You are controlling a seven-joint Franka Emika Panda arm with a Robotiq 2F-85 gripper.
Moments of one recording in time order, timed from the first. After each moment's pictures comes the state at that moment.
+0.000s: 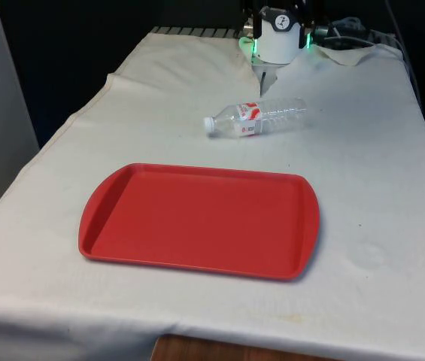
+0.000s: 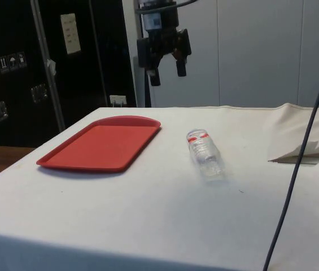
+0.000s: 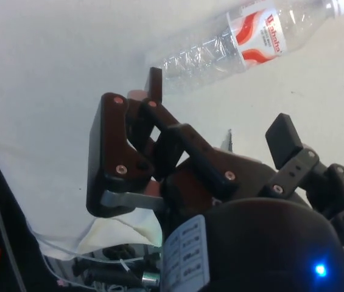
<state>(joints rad) 0.23 -0.13 -0.22 -2.37 -0.02 2.20 0.44</state>
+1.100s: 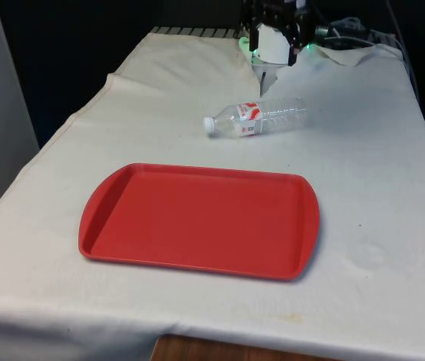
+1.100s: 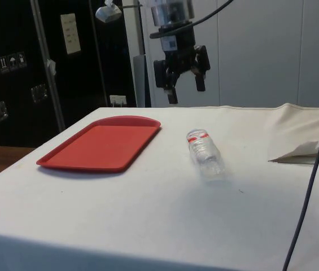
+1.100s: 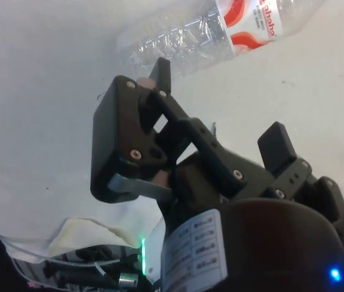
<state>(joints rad) 0.22 -0.13 -0.22 -2.49 -0.09 2.28 0.60</state>
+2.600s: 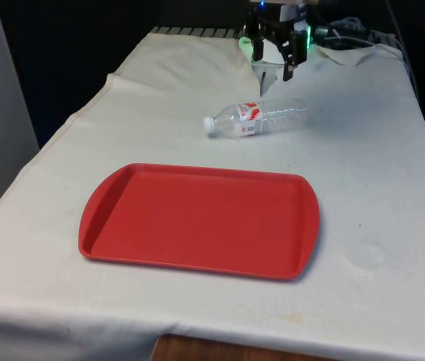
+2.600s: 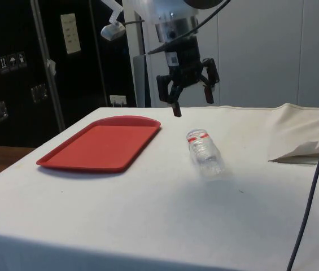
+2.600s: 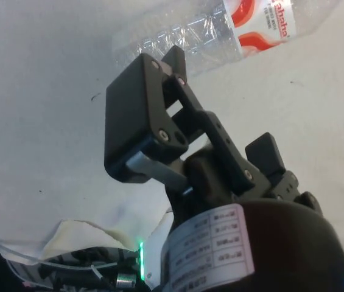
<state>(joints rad) 0.22 -0.08 -0.21 -2.53 -0.09 2.32 0.83</state>
